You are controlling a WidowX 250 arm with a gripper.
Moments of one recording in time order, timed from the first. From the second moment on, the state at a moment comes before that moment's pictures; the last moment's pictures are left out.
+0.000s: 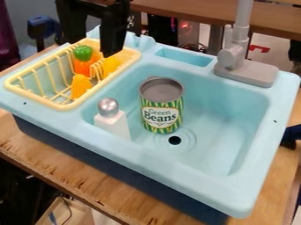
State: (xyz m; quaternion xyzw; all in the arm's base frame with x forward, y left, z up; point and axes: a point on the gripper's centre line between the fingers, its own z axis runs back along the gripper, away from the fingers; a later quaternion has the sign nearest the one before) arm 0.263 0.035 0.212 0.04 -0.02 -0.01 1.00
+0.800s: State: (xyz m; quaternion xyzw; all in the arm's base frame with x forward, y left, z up) arm 0.280 0.084 0.180 0.03 0.02 -0.01 1.00
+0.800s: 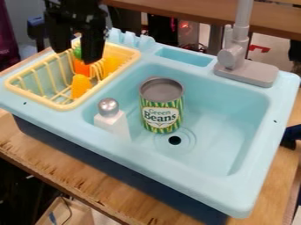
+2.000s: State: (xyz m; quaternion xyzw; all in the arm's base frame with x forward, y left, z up) arm 0.299 0.112 0.136 0.03 0.05 -0.01 1.00
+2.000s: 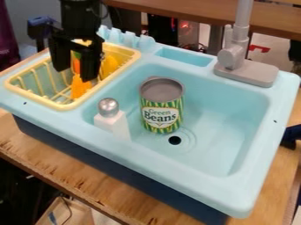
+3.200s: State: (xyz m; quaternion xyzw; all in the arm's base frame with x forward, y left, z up) arm 0.314 0.115 0.106 -0.01 0.03 0.01 1.00
